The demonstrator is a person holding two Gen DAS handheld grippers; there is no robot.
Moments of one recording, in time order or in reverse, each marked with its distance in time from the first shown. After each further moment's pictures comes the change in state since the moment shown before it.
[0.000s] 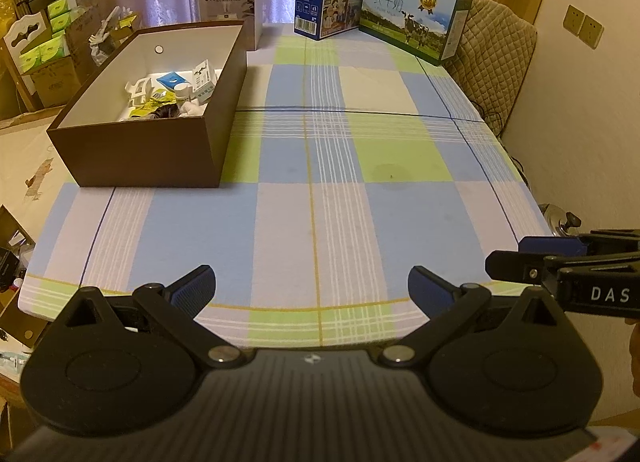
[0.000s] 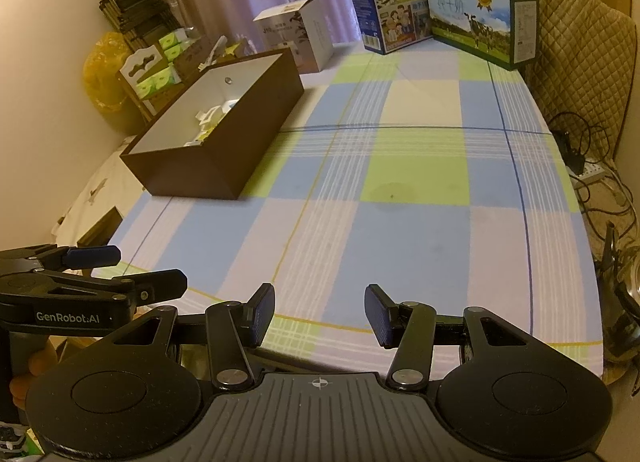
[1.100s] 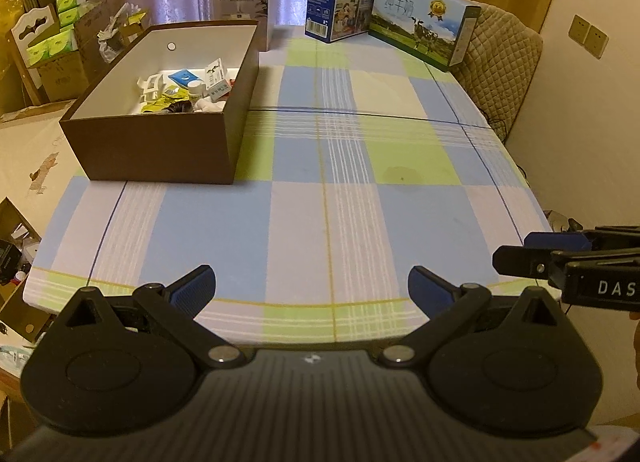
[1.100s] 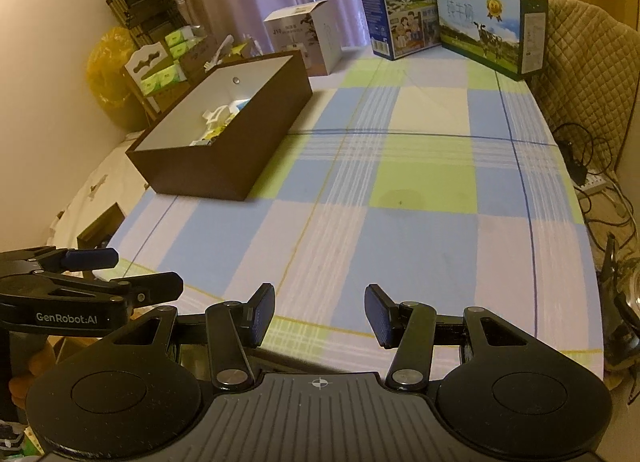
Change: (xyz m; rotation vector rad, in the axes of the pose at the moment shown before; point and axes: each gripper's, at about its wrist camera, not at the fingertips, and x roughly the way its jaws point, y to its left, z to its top) left arm -0.007 0.015 -0.006 -0.026 -0.010 0.000; right arm 0.001 0.013 0.000 -0.032 -0.008 -0.005
